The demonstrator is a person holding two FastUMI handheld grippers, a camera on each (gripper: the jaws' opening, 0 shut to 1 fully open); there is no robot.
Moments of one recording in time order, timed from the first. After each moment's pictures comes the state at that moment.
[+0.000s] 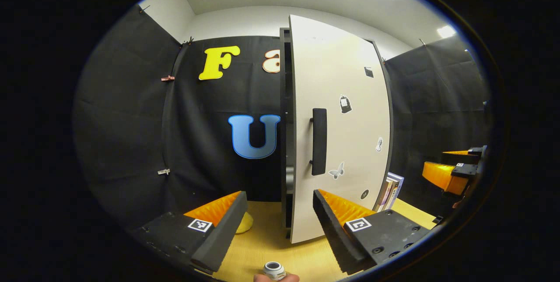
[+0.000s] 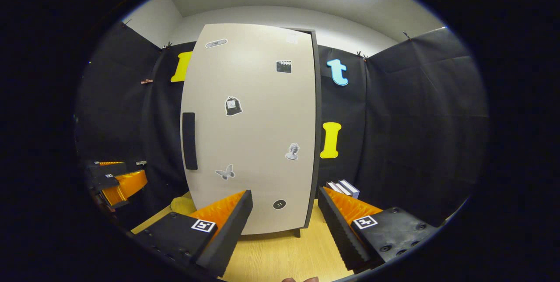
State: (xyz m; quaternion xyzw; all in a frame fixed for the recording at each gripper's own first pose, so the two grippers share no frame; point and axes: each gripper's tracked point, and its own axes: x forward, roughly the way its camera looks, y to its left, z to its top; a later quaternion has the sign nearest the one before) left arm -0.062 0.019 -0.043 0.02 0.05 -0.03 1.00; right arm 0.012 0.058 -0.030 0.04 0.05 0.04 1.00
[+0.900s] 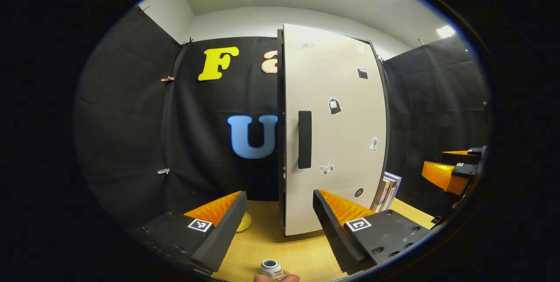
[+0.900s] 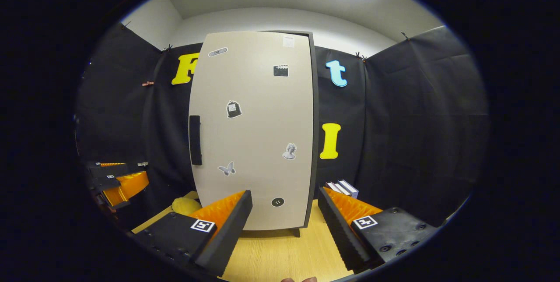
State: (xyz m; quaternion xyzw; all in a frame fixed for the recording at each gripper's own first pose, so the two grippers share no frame) left arm -0.073 0.011 -0.043 0.02 0.04 -0.03 1.00; right arm 0.004 0.052 -0.032 0.04 0.05 0.04 1.00
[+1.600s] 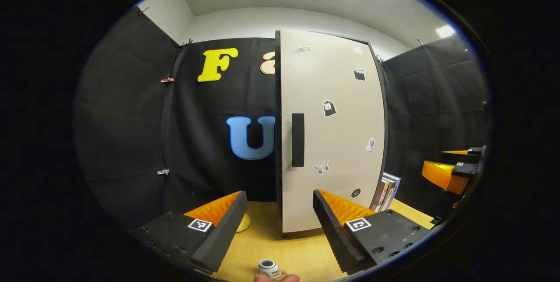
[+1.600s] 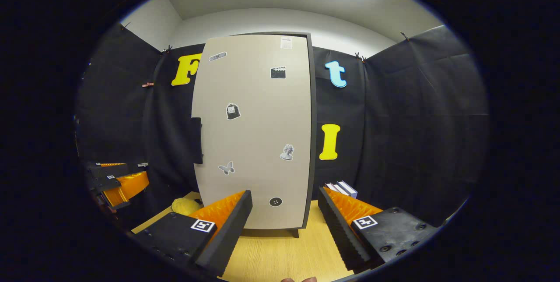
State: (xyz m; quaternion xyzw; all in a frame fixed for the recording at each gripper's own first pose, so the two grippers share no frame) left arm -0.074 0.003 -0.041 0.02 0.04 -0.03 1.00; right arm 0.002 0.044 -0.029 0.04 0.04 0.04 1.00
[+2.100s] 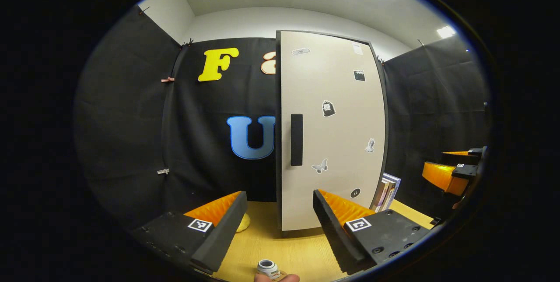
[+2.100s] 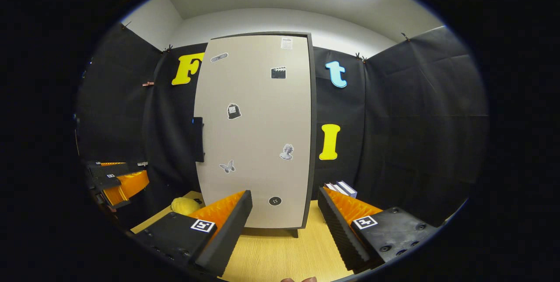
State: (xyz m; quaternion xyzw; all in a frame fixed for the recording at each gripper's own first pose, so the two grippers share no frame) left arm -0.073 0.004 -0.041 0.02 0.04 -0.03 1.00; right arm 0.002 0.044 -0.028 0.04 0.04 0.04 1.00
